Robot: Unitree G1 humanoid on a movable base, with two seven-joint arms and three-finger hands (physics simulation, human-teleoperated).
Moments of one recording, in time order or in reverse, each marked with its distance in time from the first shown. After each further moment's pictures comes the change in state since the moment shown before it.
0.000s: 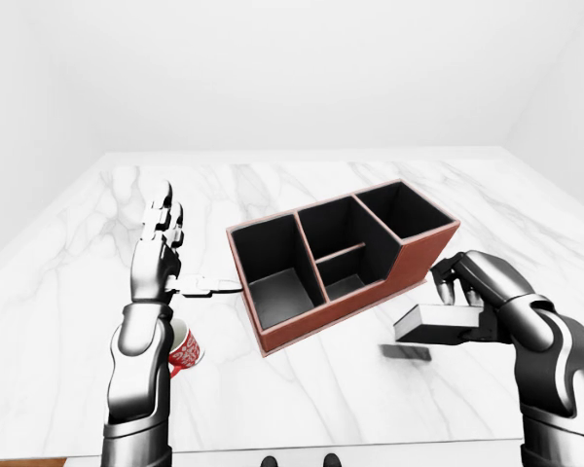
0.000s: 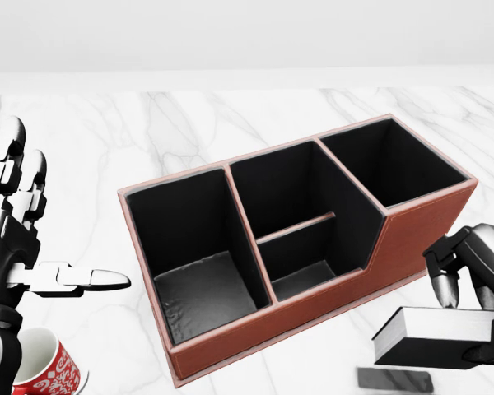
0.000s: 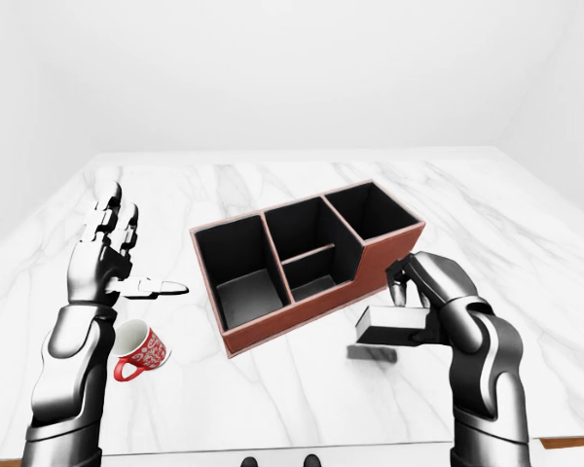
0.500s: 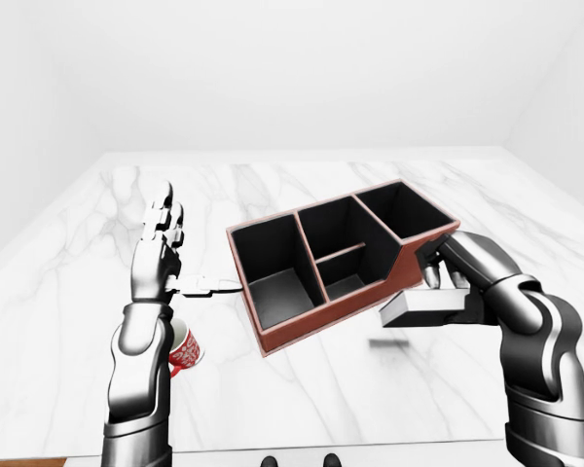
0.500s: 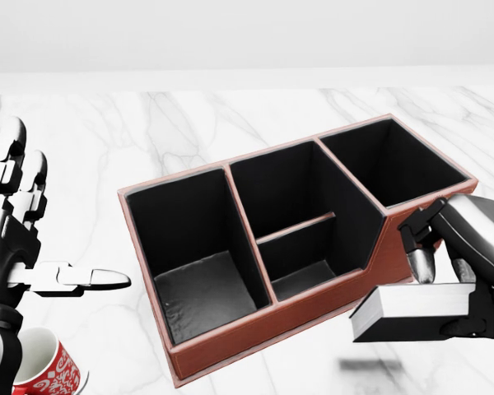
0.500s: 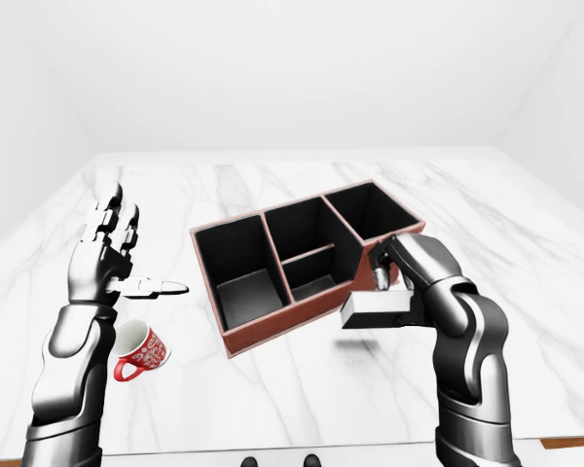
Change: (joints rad) left arm -0.002 0.001 0.000 0.006 0.000 0.000 0.000; right arm -0.091 0.015 0.074 -0.088 -0.011 0.058 0.055
